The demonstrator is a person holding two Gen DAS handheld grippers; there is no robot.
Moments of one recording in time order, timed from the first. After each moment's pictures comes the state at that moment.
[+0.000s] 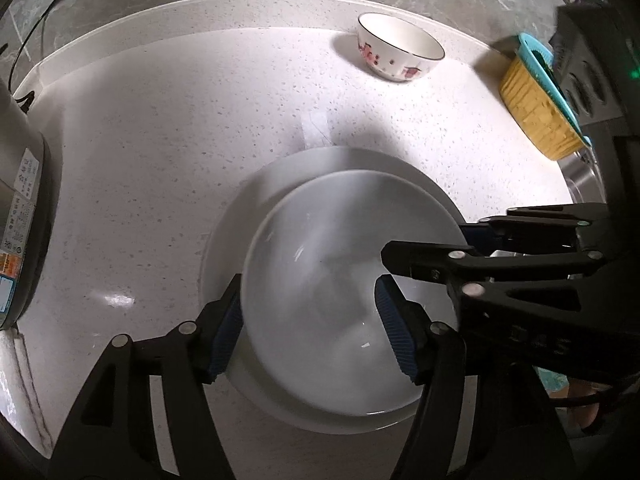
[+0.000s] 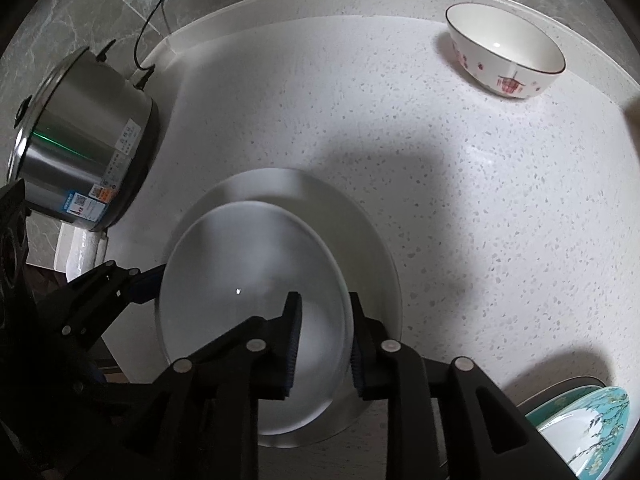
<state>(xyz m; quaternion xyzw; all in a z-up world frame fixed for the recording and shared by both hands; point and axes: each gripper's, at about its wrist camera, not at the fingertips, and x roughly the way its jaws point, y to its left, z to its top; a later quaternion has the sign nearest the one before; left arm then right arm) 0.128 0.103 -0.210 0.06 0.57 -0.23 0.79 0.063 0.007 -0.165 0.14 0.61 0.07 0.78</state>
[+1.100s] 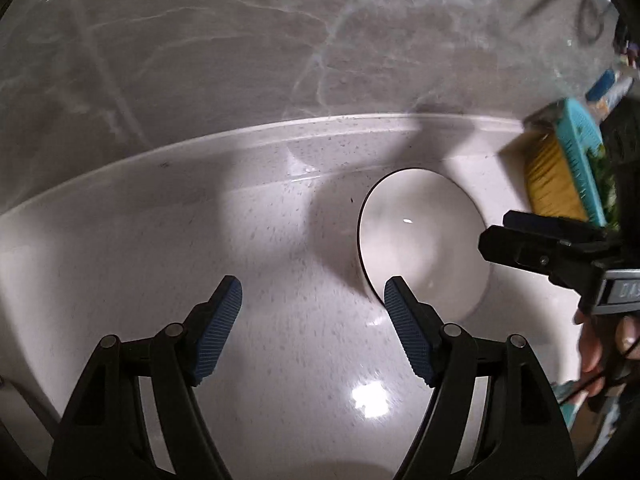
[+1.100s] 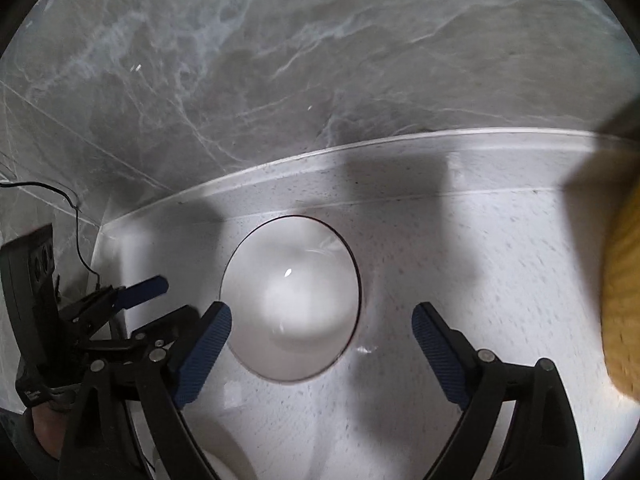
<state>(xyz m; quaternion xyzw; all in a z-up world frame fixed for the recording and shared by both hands) 0.388 -0.047 -0.186 0.12 0.55 -0.29 0.77 0.195 -0.192 -0.144 0.26 0.52 -0.03 0.81</state>
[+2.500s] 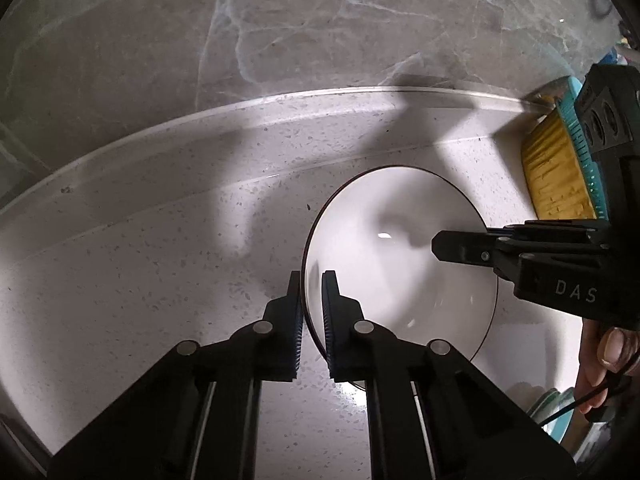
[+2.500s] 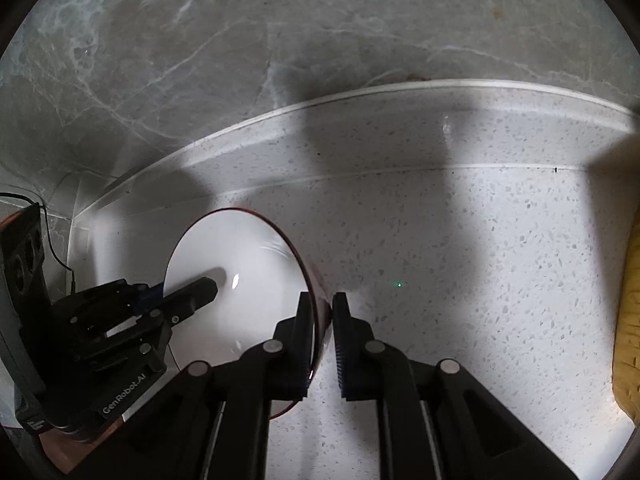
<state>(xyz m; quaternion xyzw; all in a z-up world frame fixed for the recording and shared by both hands) 0.396 -0.096 -0.225 0.11 0.58 -0.33 0.74 0.228 -0.201 -0.186 0.27 0.59 -0.04 0.76</state>
